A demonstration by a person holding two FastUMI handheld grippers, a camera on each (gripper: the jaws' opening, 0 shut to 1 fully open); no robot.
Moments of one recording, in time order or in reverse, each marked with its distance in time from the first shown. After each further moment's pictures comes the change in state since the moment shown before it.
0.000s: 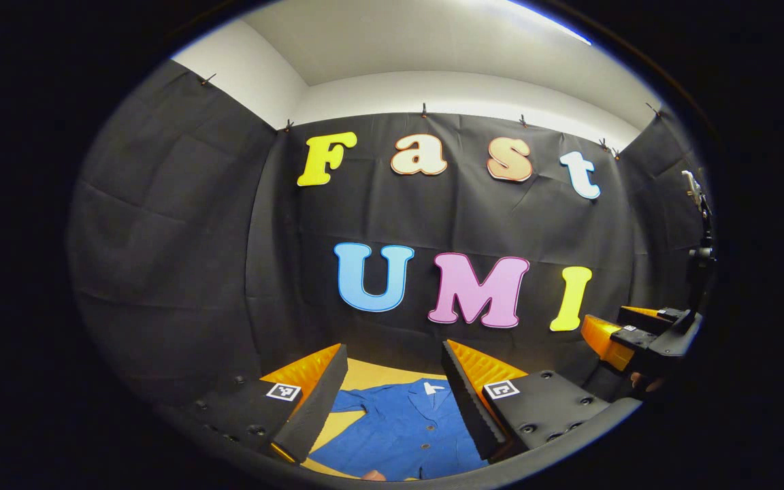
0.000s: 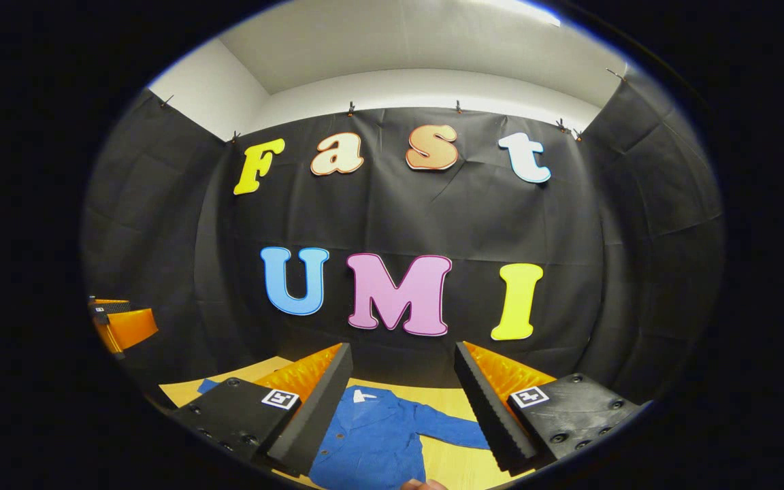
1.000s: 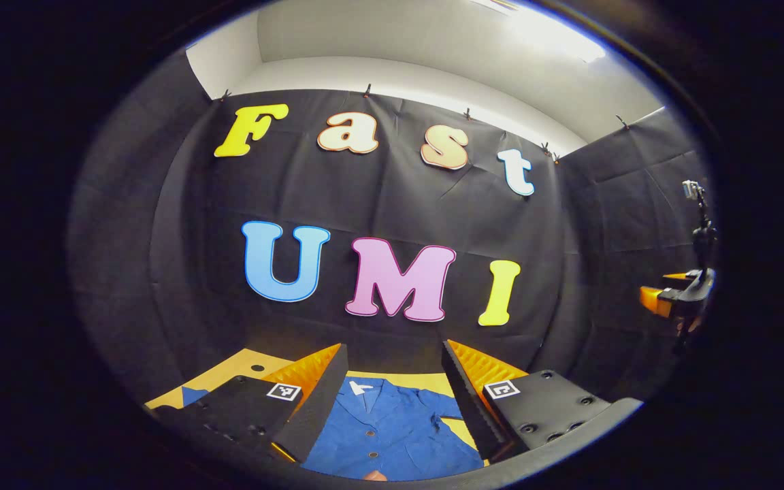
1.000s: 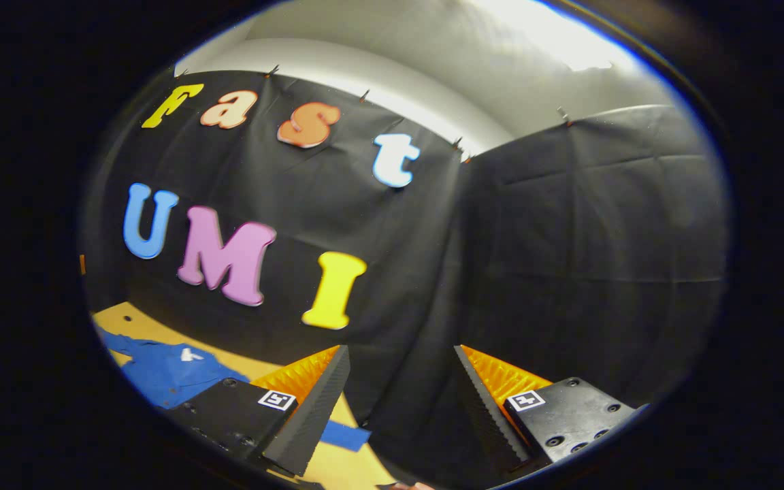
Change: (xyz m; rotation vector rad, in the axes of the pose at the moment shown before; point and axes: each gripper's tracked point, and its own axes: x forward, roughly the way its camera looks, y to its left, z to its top) left arm 0.080 -0.064 -0.028 -0.001 0.029 -0.421; right arm -0.058 -0.211 -0.011 -0.200 0.202 -0.478
